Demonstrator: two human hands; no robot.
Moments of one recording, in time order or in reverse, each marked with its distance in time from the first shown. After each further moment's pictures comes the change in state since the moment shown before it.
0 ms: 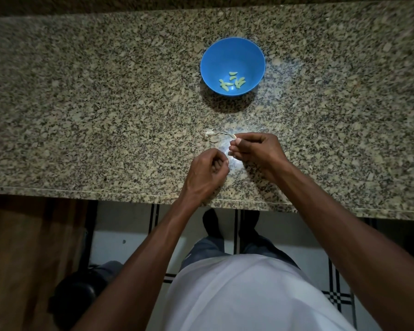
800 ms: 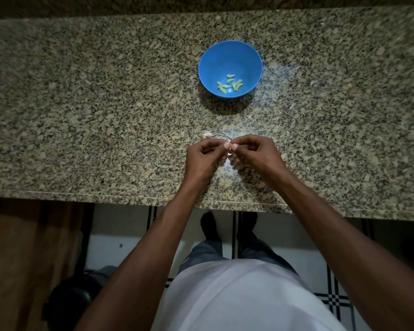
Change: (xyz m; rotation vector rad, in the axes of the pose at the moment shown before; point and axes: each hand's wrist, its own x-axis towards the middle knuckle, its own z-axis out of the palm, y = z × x) left_hand 0.027 0.013 -0.003 -0.732 0.086 -0.439; right_hand -0.011 0.007 -0.004 -0.267 -0.040 -0.185
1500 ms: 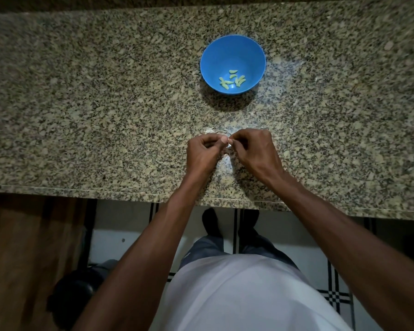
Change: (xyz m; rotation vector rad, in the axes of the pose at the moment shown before) left_hand 0.009 0.003 0.005 0.061 0.101 -0.047; right_hand 0.006 -0.007 0.012 -0.712 0.113 -0.511
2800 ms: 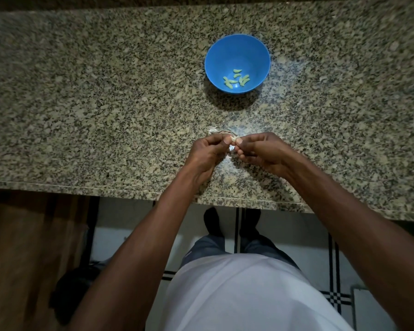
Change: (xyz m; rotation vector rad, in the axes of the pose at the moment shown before) left_hand 0.005 0.006 -0.009 -0.350 -0.240 -0.268; right_hand 0.012 0.007 -0.020 0.906 -0.365 0.796
